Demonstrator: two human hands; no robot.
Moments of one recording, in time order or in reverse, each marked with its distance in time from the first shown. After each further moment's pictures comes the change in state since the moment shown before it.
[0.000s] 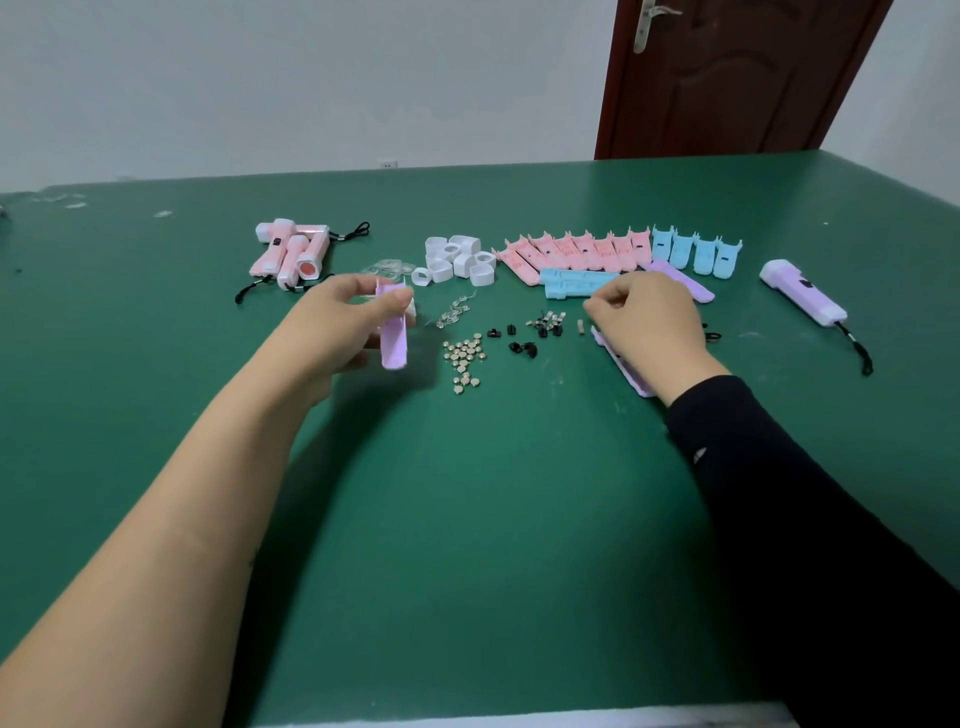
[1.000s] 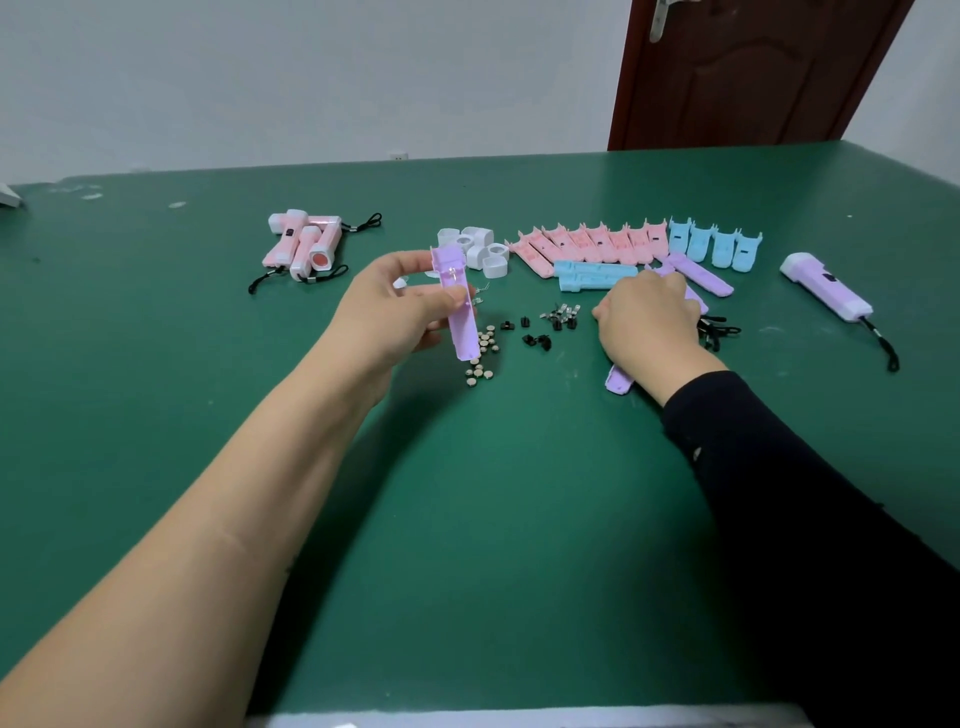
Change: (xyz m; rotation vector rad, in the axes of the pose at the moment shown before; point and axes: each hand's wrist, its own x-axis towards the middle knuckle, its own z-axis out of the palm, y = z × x) left_hand -0.019 0.014 0.029 -0.253 -0.058 0.064; right_hand 0.008 -0.009 0.021 -0.464 -0.071 0.013
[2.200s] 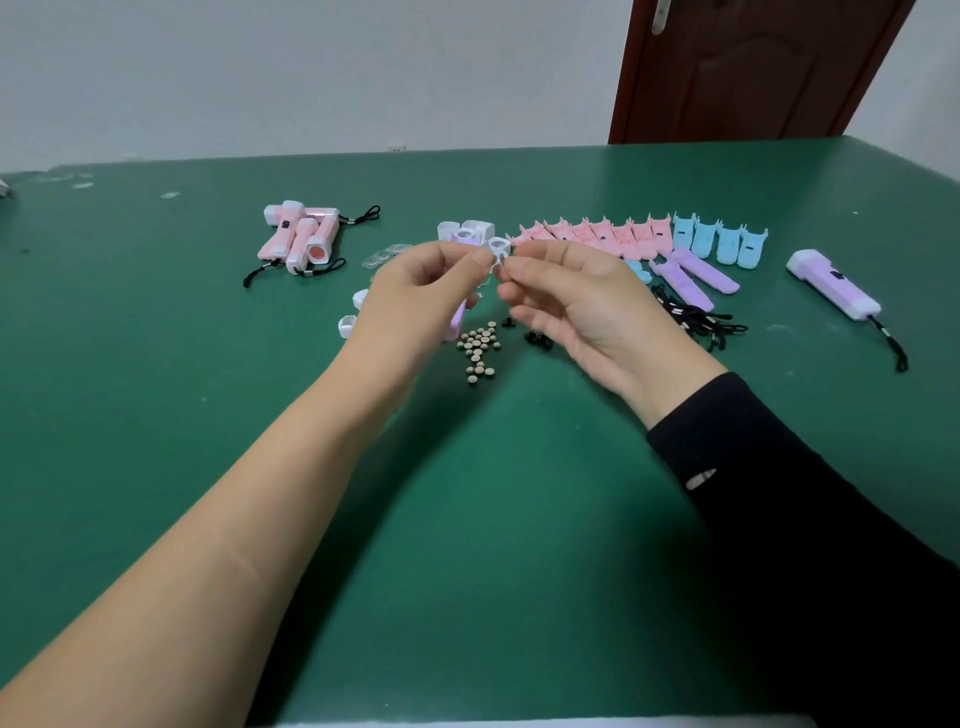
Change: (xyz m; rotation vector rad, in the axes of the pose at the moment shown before) left_hand -0.016 0.009 0.019 0.064 -0.017 0.145; right_hand -0.042 -0.045 -0.035 1.719 -0.413 -0.047
